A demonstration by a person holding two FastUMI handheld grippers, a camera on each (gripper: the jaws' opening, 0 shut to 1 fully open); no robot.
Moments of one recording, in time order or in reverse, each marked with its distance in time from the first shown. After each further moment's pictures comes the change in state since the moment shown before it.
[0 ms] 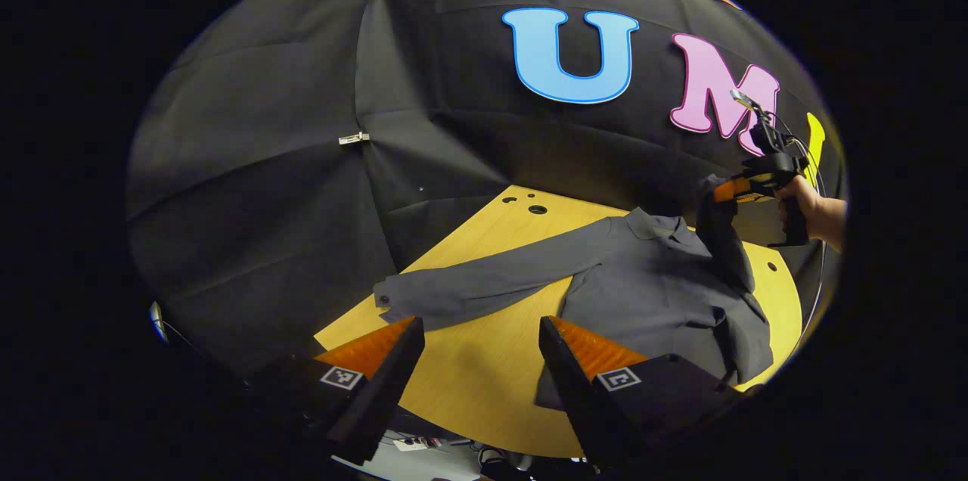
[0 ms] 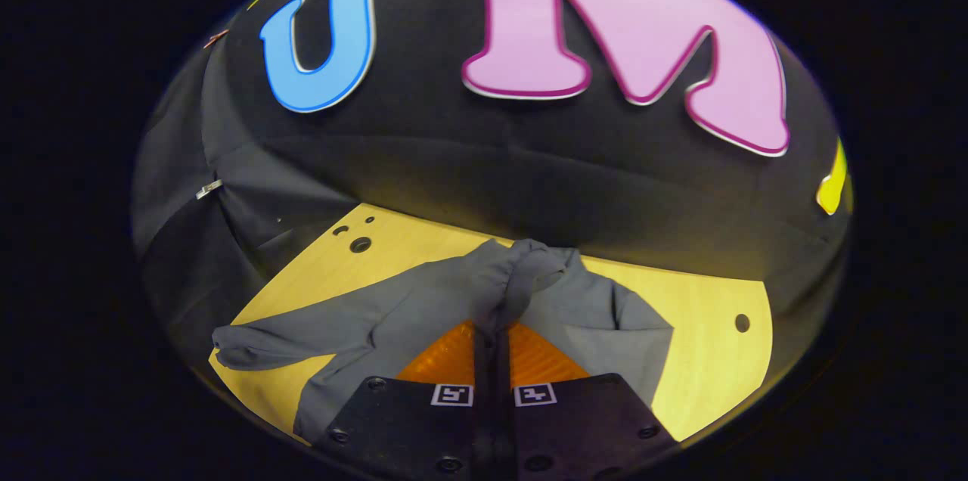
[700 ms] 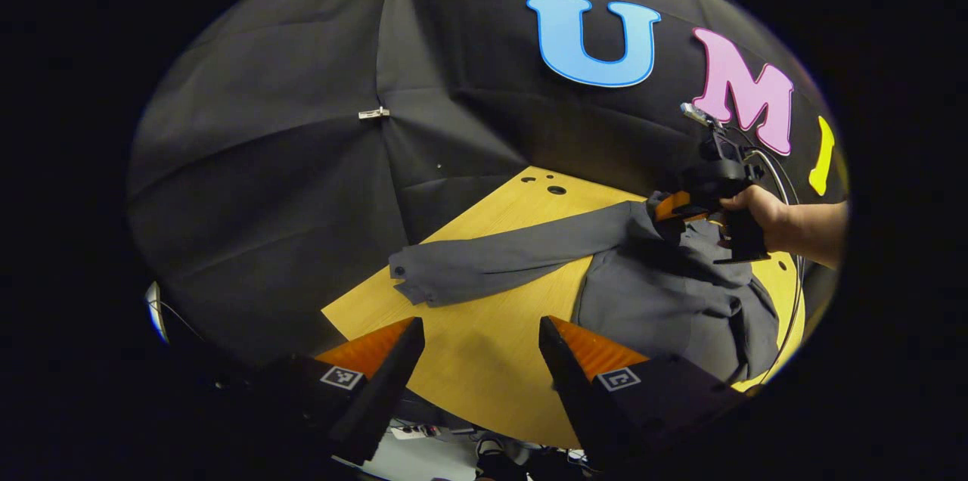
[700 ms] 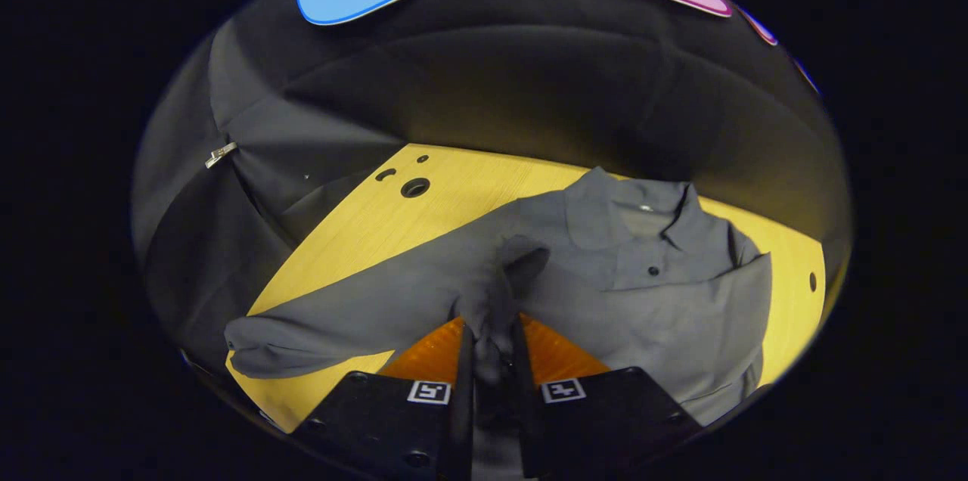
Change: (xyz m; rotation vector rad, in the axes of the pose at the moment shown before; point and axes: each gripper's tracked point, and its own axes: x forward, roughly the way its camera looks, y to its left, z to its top) left arm 0.003 0.016 -0.040 -0.045 0.061 0.036; right arm 0.075 0.125 -0.088 0.049 0.178 0.108
